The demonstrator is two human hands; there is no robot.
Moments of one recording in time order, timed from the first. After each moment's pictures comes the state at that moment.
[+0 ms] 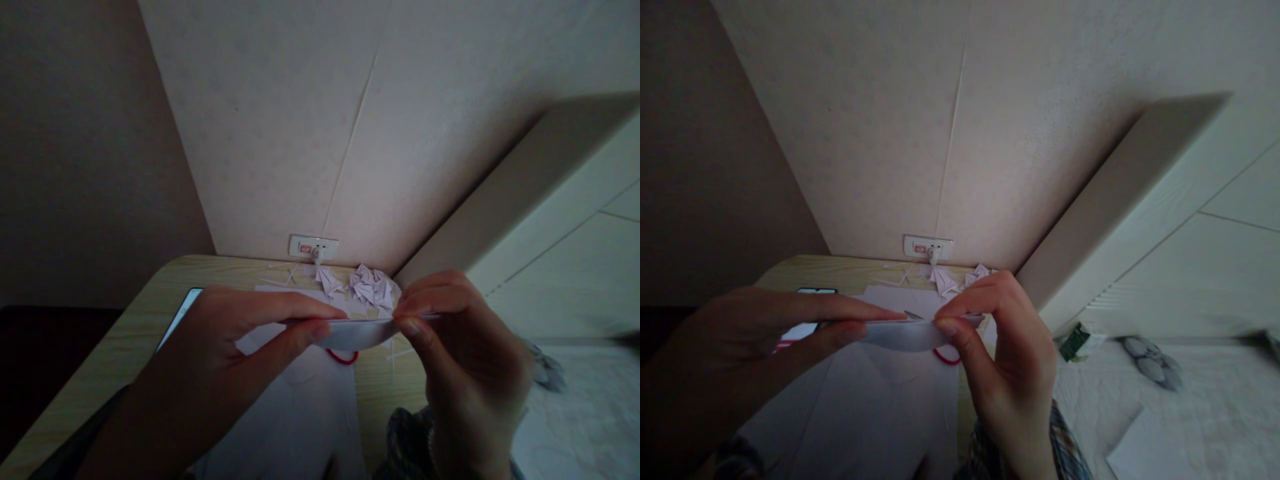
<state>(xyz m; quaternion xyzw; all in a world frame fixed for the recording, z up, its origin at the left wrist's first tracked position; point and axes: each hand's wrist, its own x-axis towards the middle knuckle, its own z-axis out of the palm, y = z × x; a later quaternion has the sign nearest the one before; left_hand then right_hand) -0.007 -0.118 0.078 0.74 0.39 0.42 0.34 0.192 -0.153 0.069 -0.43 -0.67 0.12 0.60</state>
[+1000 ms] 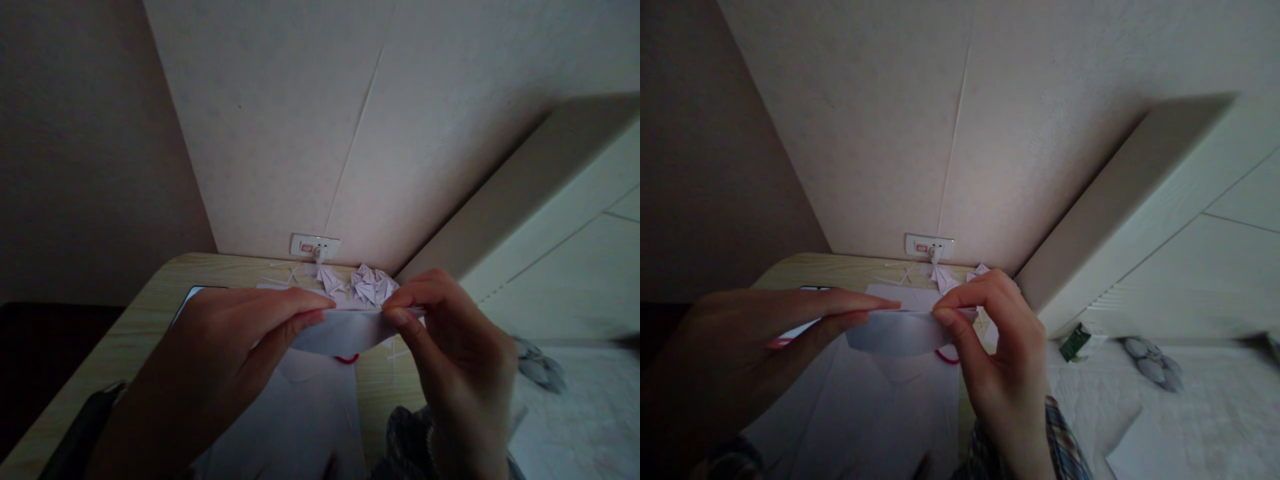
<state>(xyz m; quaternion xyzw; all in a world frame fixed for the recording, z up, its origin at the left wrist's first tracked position) -0.013 -0.116 0.074 0.83 0.37 0.40 0.08 0.192 -0.150 0.067 -0.46 -0.68 0.11 0.56</state>
